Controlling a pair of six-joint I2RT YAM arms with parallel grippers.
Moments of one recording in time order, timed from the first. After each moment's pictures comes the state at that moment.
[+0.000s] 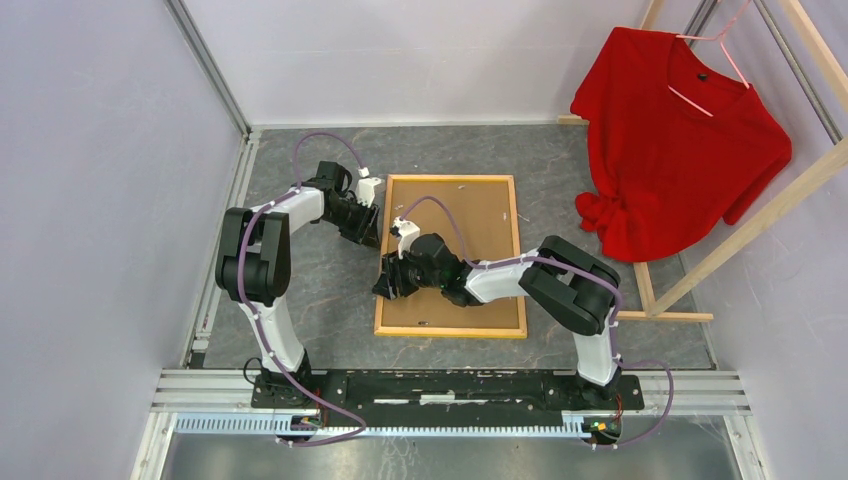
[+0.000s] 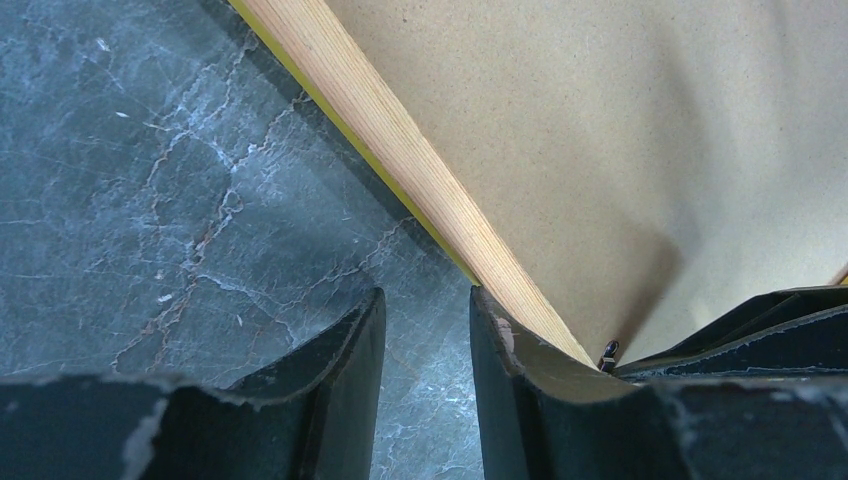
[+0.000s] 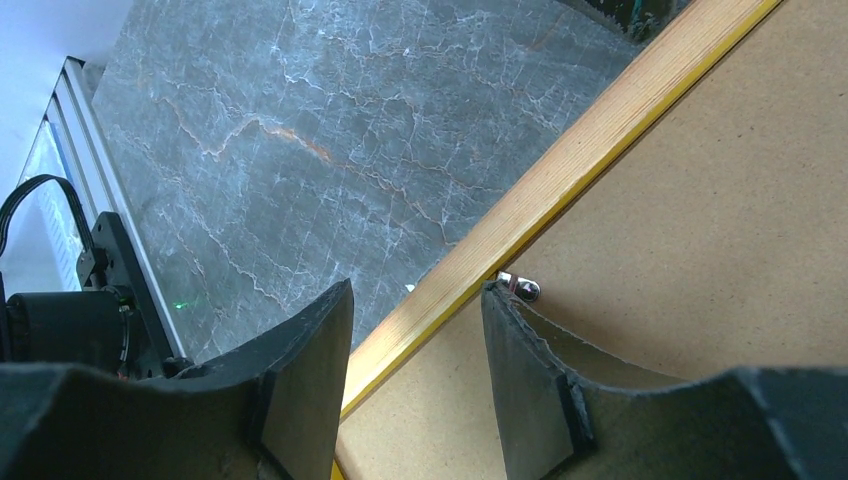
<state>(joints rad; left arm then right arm) -0.15 1.90 1.21 -0.55 0.58 0.35 0.98 1.96 0.98 0.50 -0.17 0.55</state>
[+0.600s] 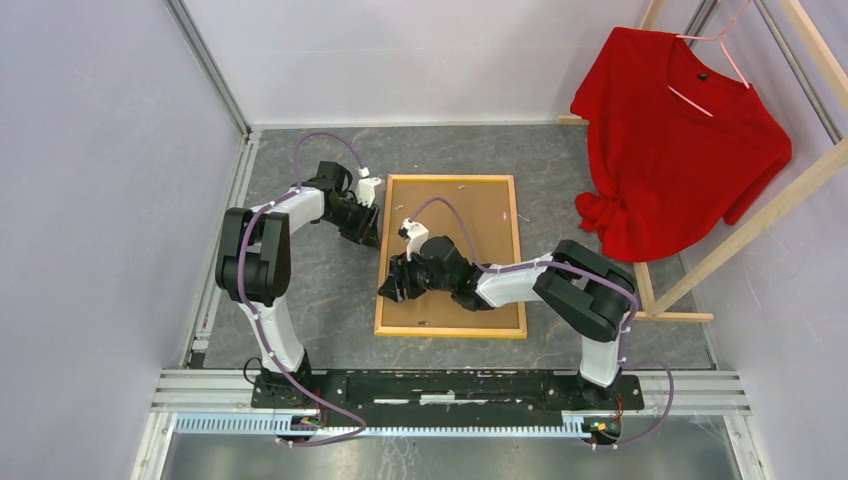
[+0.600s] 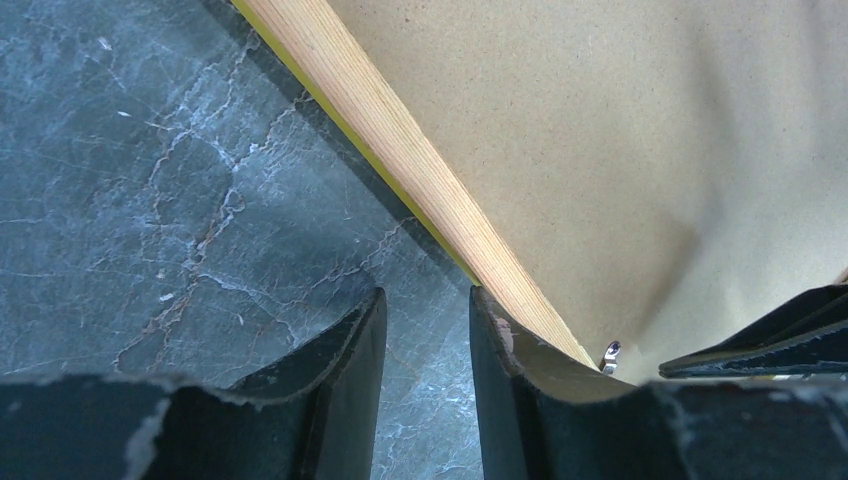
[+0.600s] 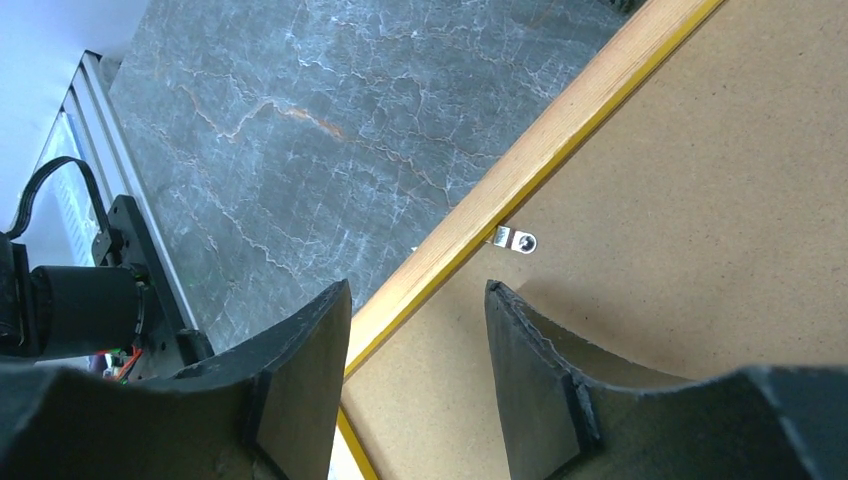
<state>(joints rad) -0.15 1.90 1.21 -0.55 0.57 0.35 0.98 1.87 0.89 0.52 -0.18 0.55</state>
